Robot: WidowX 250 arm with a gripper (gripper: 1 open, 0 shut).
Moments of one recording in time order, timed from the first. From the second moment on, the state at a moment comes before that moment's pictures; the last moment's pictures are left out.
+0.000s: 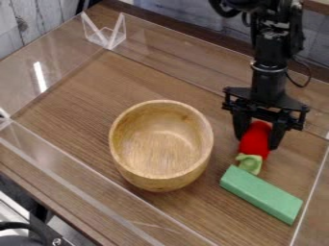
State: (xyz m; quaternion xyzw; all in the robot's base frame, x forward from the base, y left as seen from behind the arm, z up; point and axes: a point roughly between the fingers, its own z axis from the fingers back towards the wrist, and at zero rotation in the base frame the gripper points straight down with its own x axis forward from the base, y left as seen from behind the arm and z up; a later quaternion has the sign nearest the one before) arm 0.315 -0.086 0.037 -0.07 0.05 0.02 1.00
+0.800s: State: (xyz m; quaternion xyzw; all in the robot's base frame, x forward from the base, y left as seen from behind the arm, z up) arm 0.318 -0.057 0.054 -0.05 0.05 -0.03 1.00
